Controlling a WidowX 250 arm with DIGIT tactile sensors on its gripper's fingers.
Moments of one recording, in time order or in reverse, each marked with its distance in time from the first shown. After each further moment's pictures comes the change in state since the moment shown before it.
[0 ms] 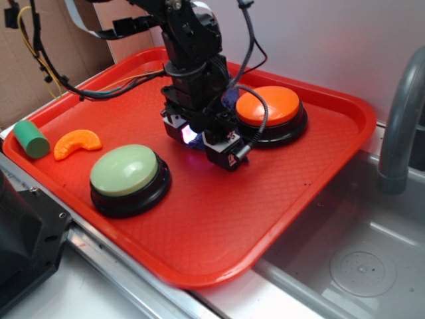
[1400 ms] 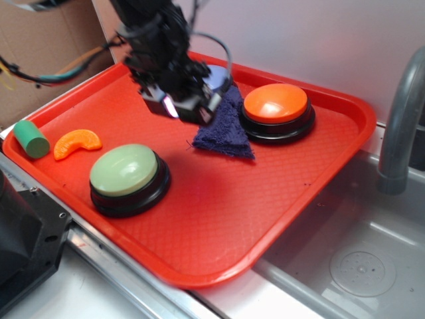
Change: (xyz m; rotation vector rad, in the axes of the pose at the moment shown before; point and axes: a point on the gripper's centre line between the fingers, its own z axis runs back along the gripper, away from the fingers) arm -0.007 0.011 0.037 -0.062 -0.122 0.179
